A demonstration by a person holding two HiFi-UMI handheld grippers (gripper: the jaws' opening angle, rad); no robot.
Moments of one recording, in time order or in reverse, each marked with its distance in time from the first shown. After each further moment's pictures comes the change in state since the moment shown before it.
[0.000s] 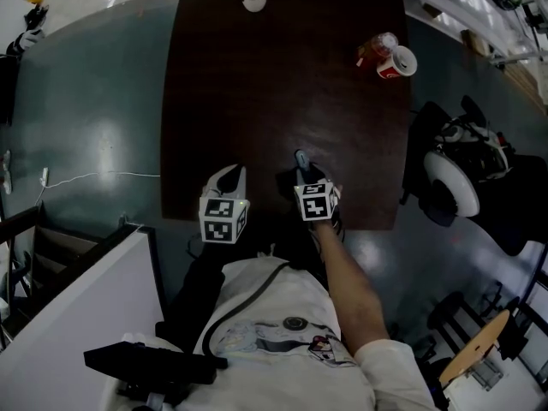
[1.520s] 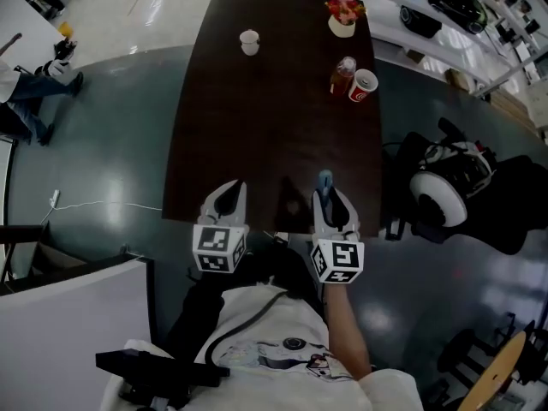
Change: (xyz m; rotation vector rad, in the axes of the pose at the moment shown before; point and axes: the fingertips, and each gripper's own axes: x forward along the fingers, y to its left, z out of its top) left arm -0.115 -0.092 0.068 0.108 -0.382 0.031; right arm -0.264 -0.014 0.058 0.114 -0.784 -0.032
